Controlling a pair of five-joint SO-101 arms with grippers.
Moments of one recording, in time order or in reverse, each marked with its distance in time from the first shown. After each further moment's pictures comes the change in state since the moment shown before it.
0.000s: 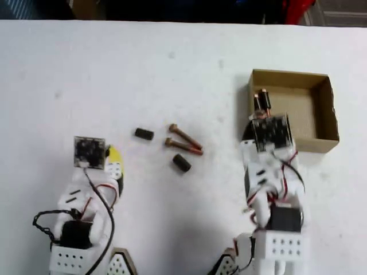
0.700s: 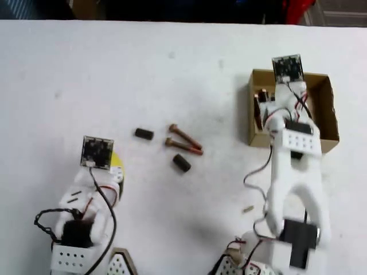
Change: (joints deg) left arm -0.4 0.0 1.2 1.9 -2.4; right arm 9.2 66.1 -34.0 -11.9 0.4
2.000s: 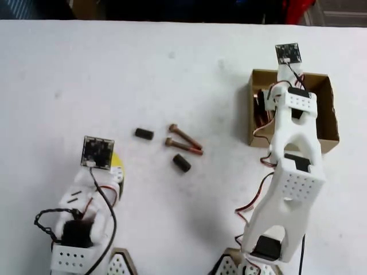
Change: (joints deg) left arm 0.0 0.0 0.0 0.0 -0.5; right arm 1.7 43.7 -43.9 11.6 0.0
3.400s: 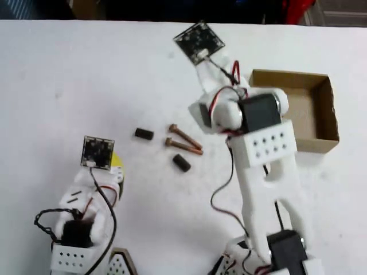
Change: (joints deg) left arm 0.0 0.0 0.0 0.0 0.0; right arm -35.4 -54.3 0.0 53.1 0.0
